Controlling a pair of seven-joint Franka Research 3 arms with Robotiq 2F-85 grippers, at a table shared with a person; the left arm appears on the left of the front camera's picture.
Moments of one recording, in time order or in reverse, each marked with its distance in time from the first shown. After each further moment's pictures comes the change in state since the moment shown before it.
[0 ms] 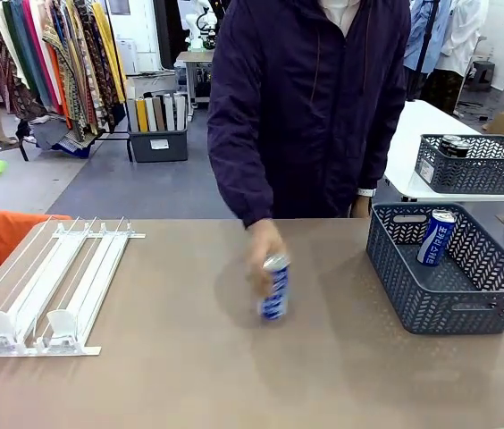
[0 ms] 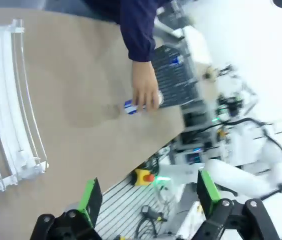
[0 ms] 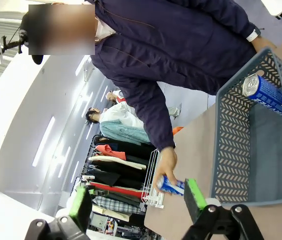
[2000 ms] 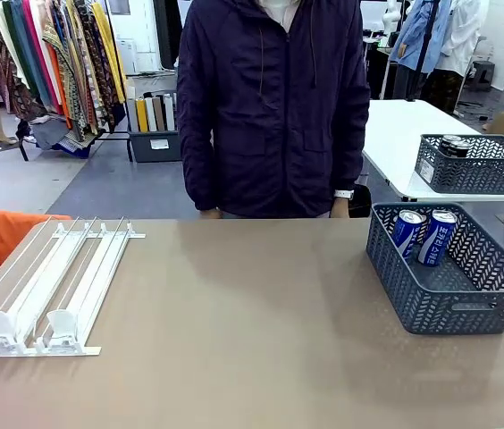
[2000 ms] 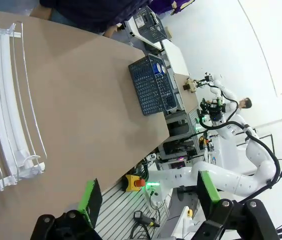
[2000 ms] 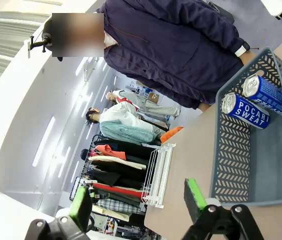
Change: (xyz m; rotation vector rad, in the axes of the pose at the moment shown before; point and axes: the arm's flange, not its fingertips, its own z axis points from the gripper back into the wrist) left arm -0.019 0.028 0.020 -0.076 -0.045 0.007; right arm 0.000 0.000 0.000 0.000 0.000 0.000
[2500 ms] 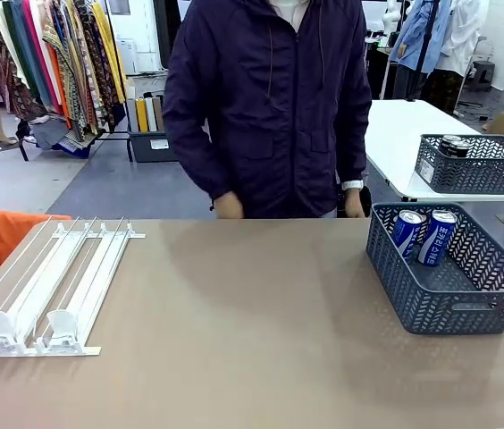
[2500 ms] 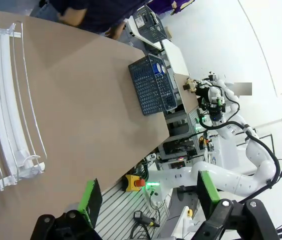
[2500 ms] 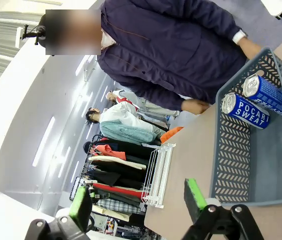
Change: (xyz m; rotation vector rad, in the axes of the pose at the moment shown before) left arm 0.000 0.000 0.000 0.000 0.000 0.000; right arm 0.000 0.000 0.000 0.000 0.000 0.000
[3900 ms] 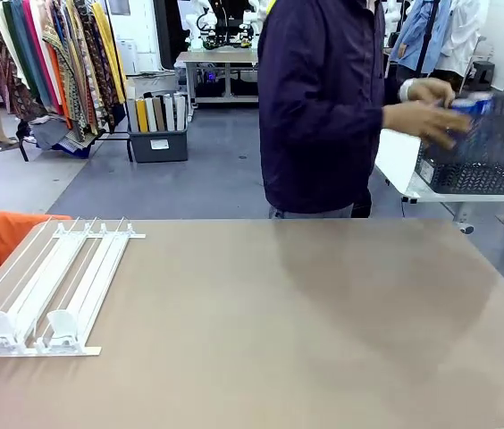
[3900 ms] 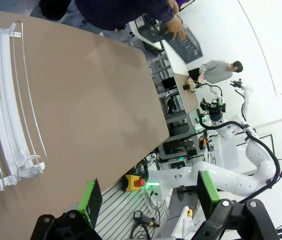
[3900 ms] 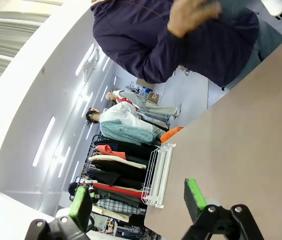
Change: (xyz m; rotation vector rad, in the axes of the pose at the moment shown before) left arm 0.000 0.000 0.000 0.000 0.000 0.000; right arm 0.000 0.000 0.000 0.000 0.000 0.000
